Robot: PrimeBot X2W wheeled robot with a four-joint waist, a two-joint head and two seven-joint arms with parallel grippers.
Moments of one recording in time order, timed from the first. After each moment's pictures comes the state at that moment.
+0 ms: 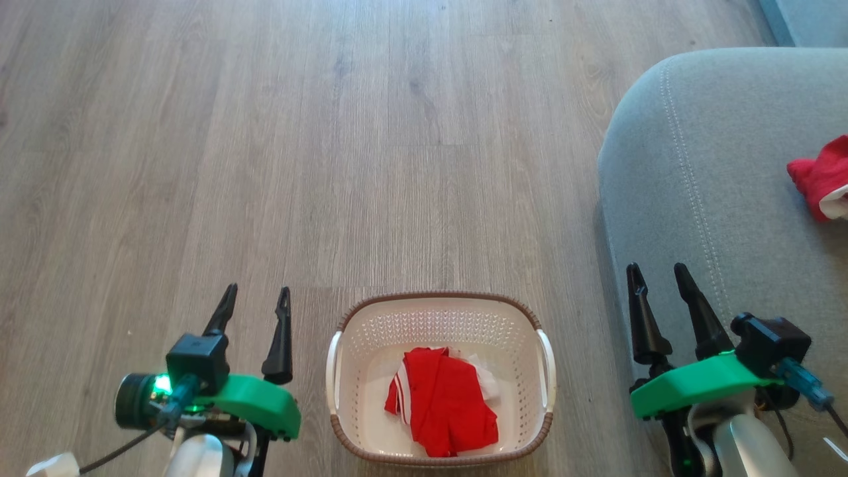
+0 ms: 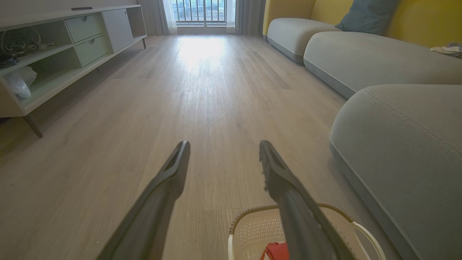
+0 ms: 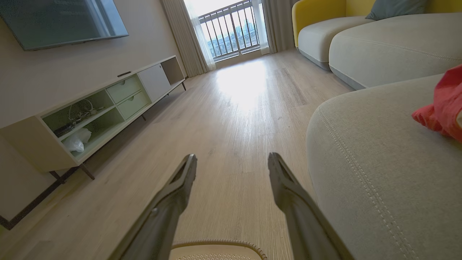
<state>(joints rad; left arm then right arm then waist) -0.07 0.05 -0.12 0.25 -0.12 0.04 -0.26 -0.06 -0.06 0.05 0.23 0.36 0.13 -0.26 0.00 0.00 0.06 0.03</state>
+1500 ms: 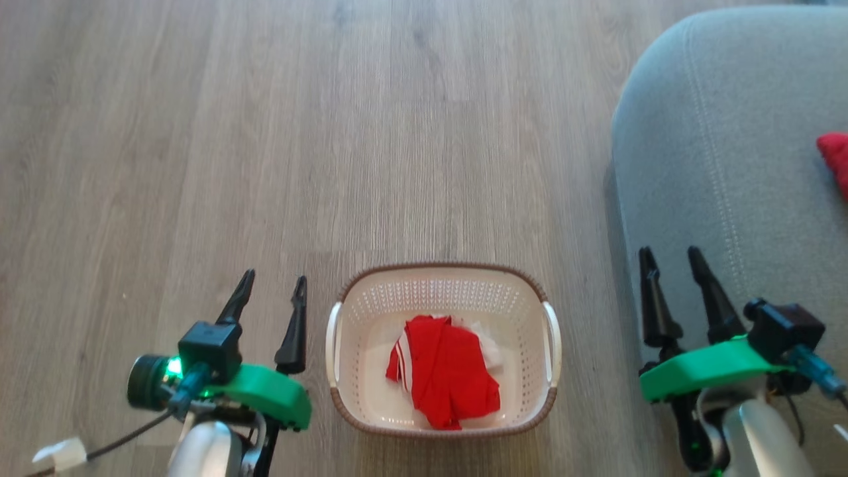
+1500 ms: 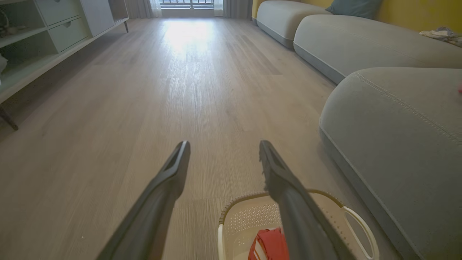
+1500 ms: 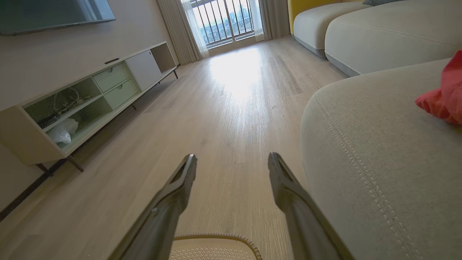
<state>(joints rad) -0.09 0.05 -0.15 0.23 -0.12 0.01 -0.26 -0.08 -0.05 0.02 0.23 0.34 0.13 -0.26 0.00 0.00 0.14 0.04</state>
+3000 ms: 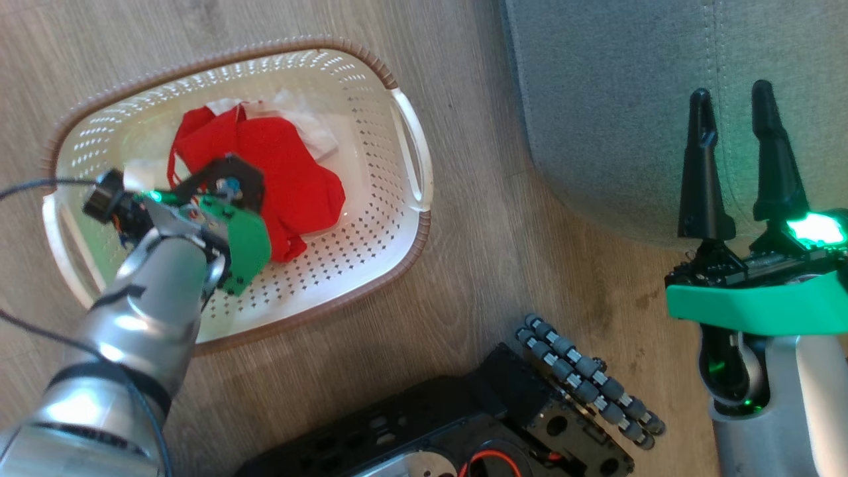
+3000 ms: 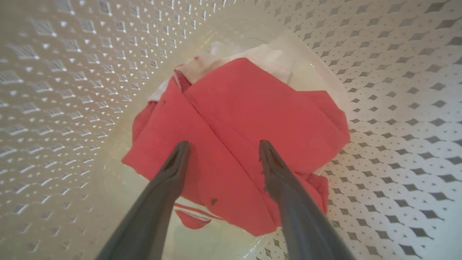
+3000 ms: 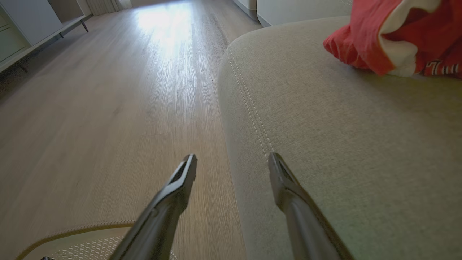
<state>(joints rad) -0.89 0.15 -0.49 1.19 0.09 -0.05 -0.21 -0.22 -0.05 0.04 -0.20 0.37 0.13 -0.26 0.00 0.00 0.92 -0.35</state>
